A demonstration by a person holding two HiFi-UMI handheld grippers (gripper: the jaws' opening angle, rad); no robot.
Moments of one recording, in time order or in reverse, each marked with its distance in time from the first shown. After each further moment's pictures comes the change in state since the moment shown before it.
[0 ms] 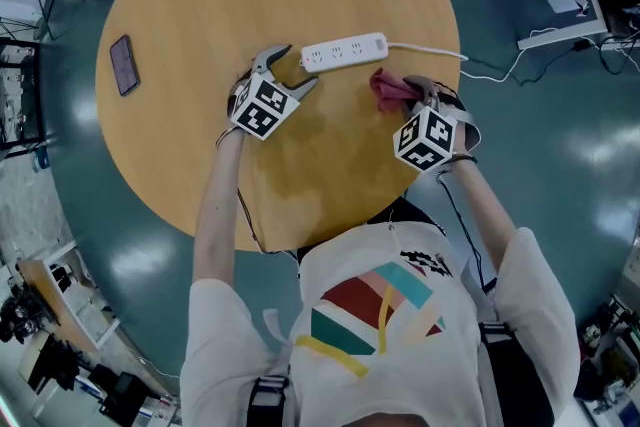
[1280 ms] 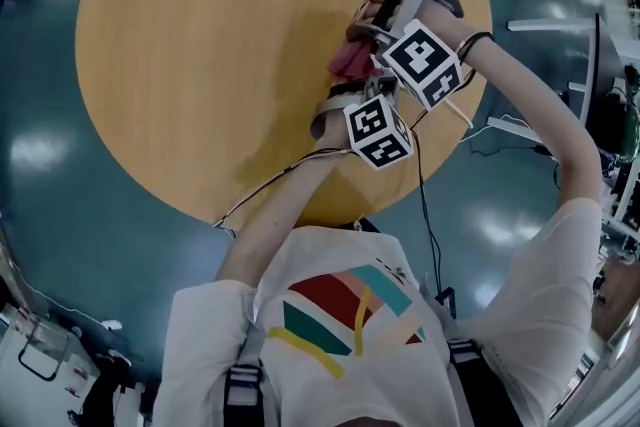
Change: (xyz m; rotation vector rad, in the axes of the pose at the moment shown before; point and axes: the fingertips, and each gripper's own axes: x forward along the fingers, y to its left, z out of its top) left arm 0.032 -0.020 0.055 -0.341 -0.007 0.237; right arm 0.051 0.022 0.234 -1.706 -0.354 0.543
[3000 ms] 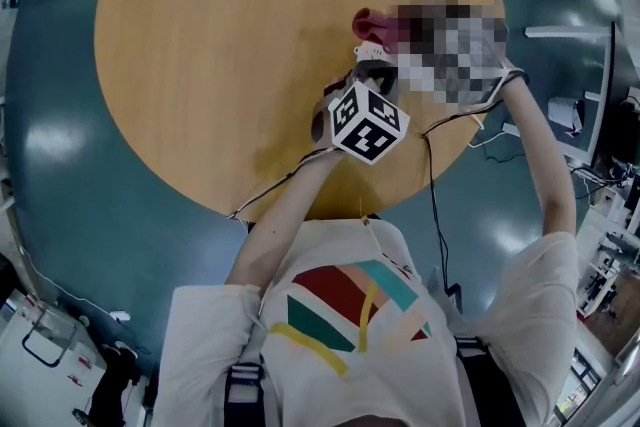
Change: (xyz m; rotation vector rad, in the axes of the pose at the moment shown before) left arm -0.059 0.043 0.008 -0.316 -0.119 0.019; right arm -0.048 -0.019 -0.031 0.629 -0.075 -0.270
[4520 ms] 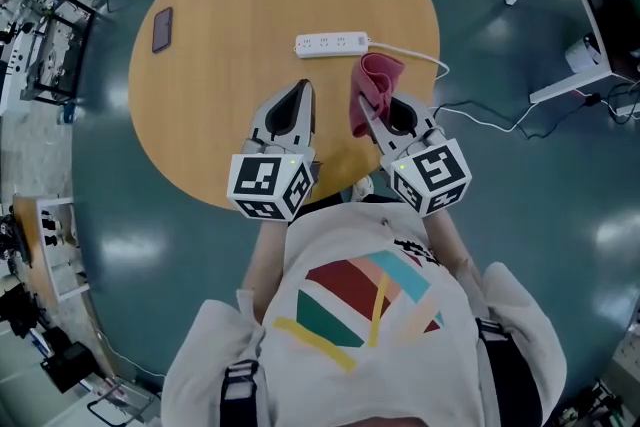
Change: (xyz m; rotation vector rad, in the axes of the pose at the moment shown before) left arm -0.174 -0.183 0.032 0.003 -0.467 0.150; right arm -0.226 0.246 0.045 1.304 -0.701 -0.826
